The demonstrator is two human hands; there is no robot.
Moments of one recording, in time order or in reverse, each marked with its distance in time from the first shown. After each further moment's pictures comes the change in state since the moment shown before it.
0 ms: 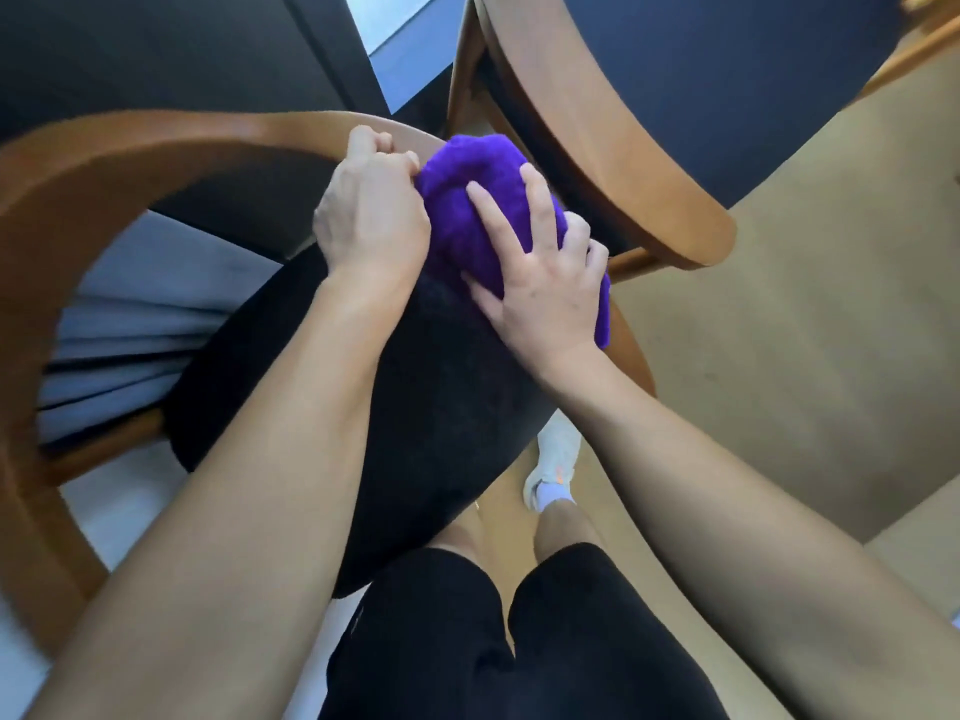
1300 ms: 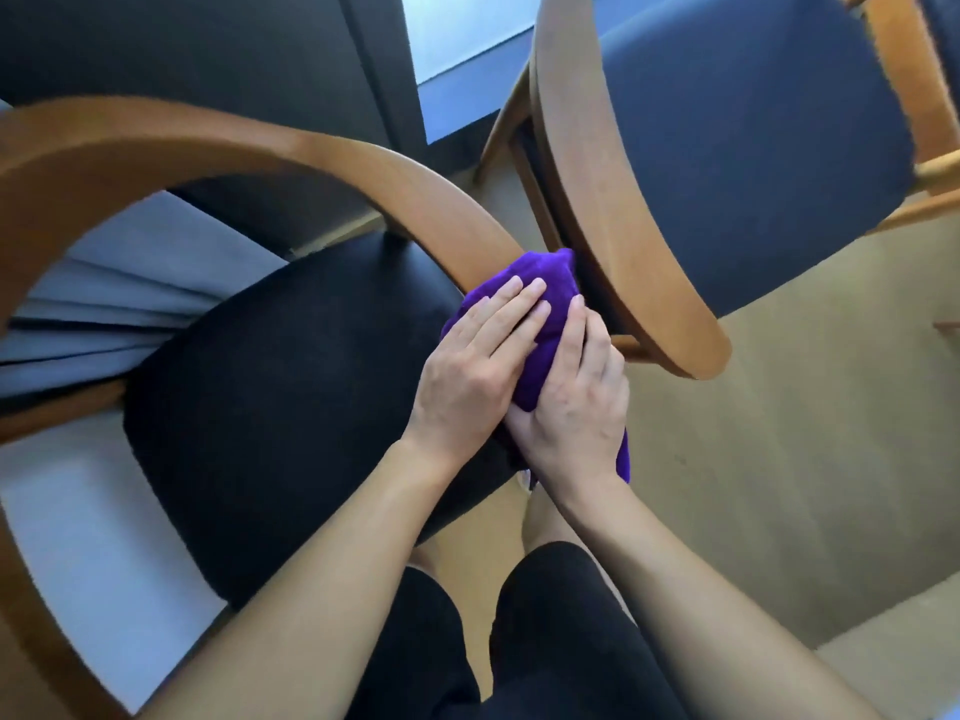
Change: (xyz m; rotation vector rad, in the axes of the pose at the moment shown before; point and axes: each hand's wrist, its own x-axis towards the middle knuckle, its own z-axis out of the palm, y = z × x) left_hand -0.082 0.008 0.087 -0.255 0.296 0.645; right_hand -0.030 0.036 -0.010 0.135 -0.042 0.037
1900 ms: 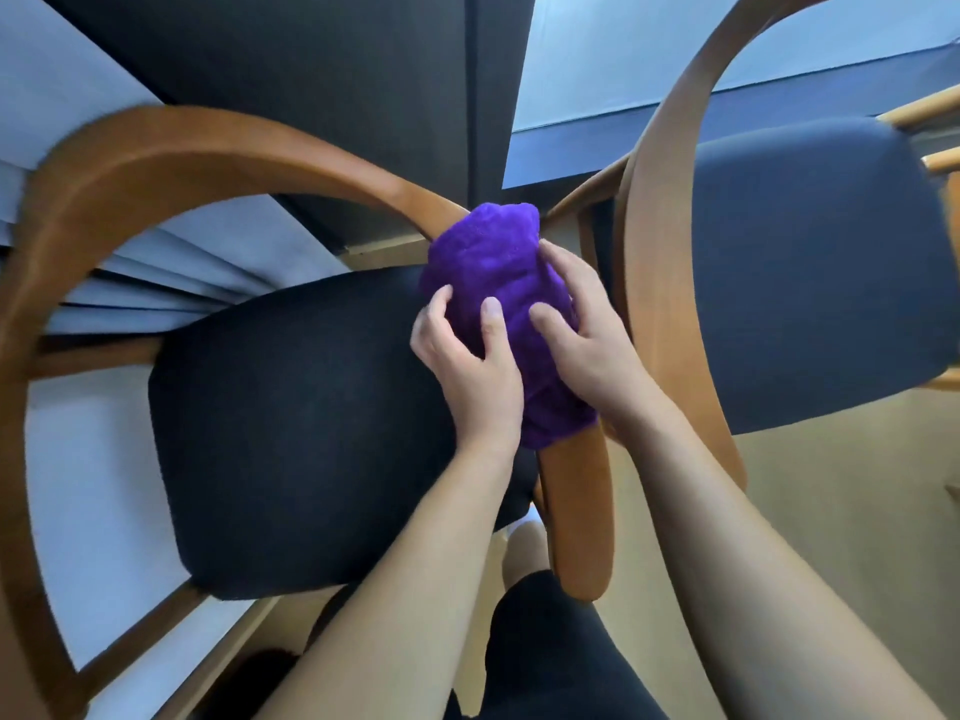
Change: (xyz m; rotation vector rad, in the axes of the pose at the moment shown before) left_hand 0.073 0.005 -0.011 -0.548 0.643 -1.265; right_hand 0.147 -0.036 -0.024 0.760 -0.485 -0.318
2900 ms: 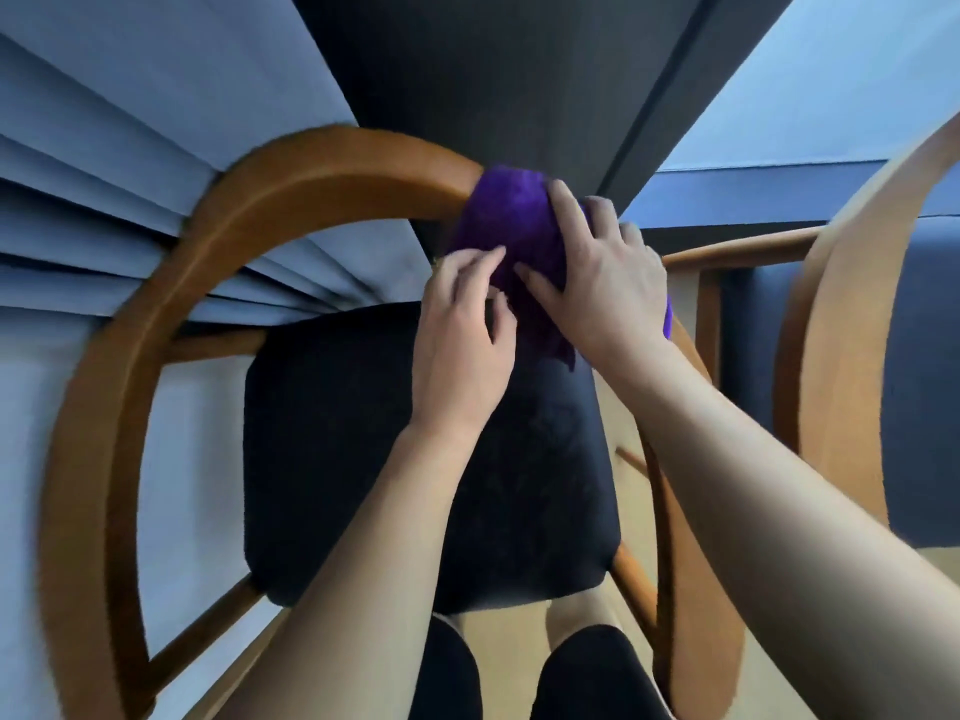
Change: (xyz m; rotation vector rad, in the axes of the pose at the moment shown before) left_hand 0.126 0.011 -0.103 0.528 -0.077 0.578; right_hand 0.119 -0.062 0.099 -0.956 0.057 -0.234
